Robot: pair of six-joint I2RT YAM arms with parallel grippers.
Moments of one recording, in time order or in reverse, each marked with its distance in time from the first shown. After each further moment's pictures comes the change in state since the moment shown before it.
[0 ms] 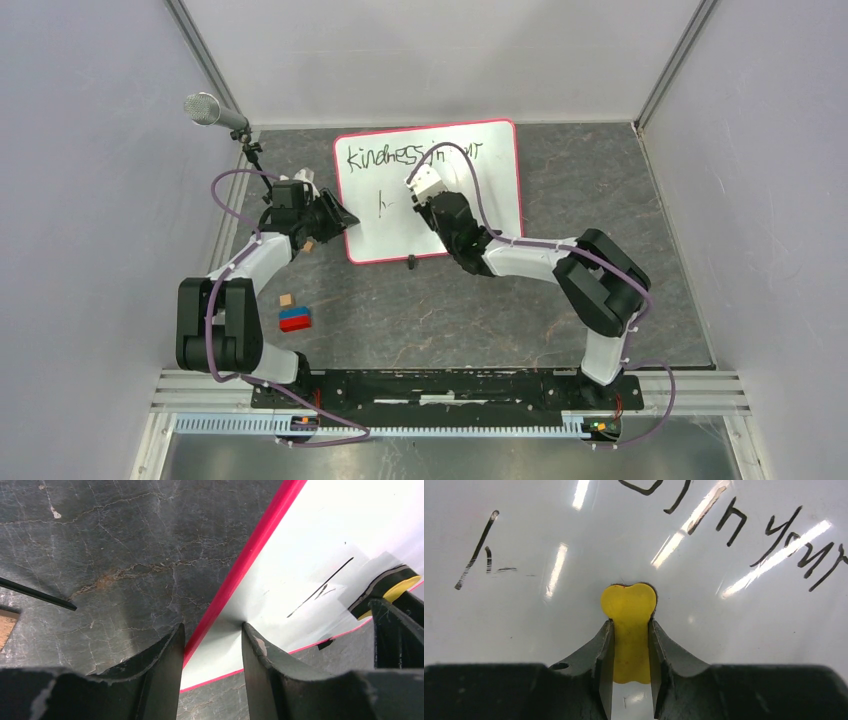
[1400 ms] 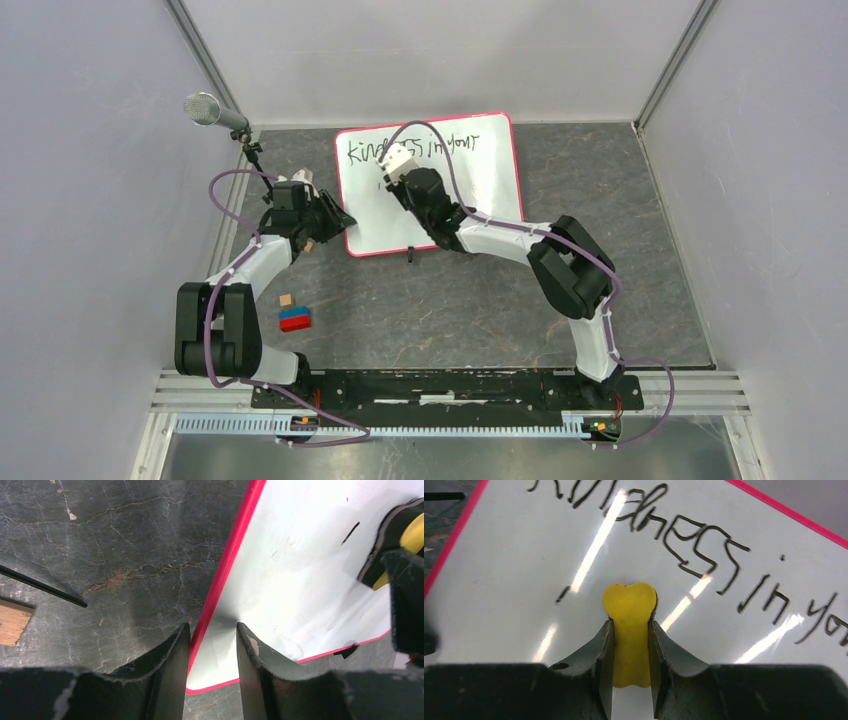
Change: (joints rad) left arm -0.013 -0.027 -0.014 0.001 -0.054 0.000; right arm 0.005 0.208 0.365 -0.121 -0.084 -0.019
